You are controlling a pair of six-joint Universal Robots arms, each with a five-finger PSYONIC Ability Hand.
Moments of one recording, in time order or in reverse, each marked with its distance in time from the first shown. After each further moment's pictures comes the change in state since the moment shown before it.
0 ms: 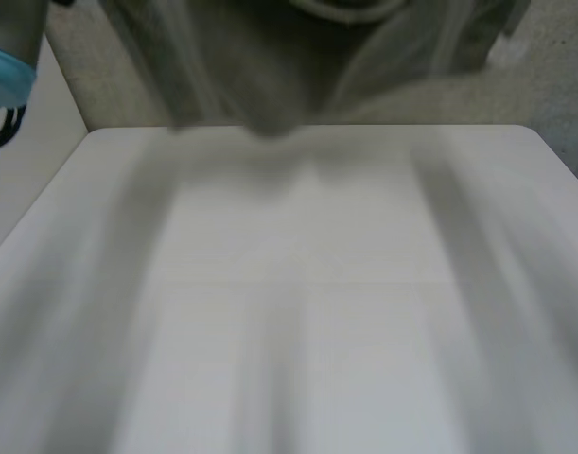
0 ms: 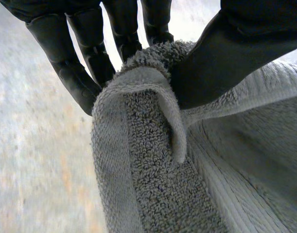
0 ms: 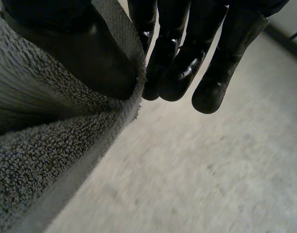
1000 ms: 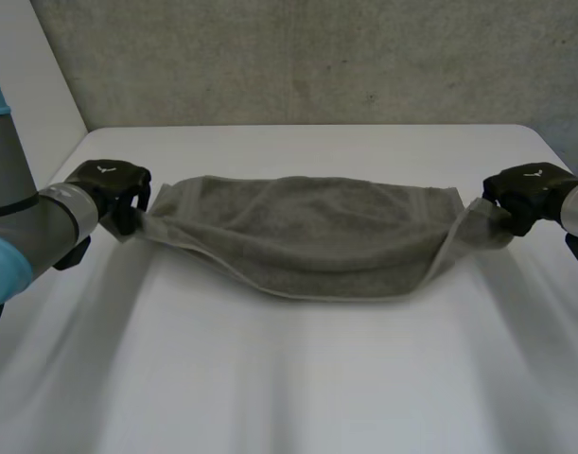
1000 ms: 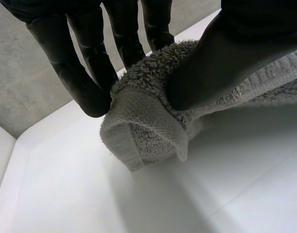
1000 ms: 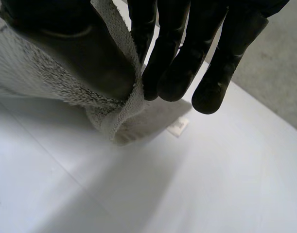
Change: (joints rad) left arm 0.123 0.253 -1.184 -0.018 0.074 0.391; right arm -0.218 0.151 0.336 0.836 -0.213 -0.209; left_hand 0.000 0.000 0.003 0.000 0.000; right_hand 0.000 0.000 0.000 0.000 0.000
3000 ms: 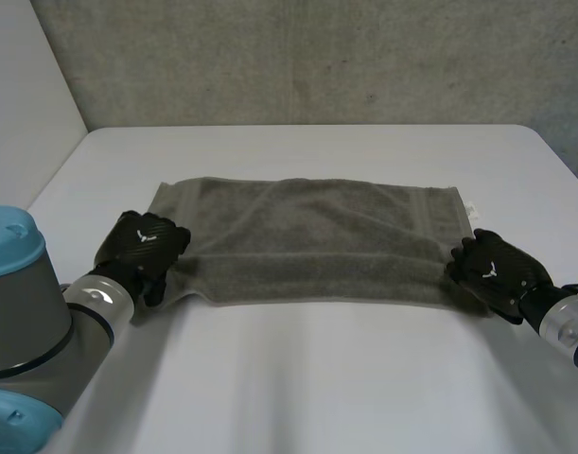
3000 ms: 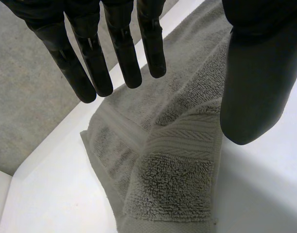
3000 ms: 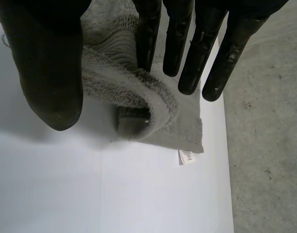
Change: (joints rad) left arm -0.159 0.236 -0.569 0.414 -0.059 0.186; right arm -0.140 -0.141 0.792 -0.721 -0.393 -0.885; left_hand -0.773 -0.858 -0.919 -0.879 -0.850; right_hand -0.748 -0.752 -0.773 -0.770 -0.764
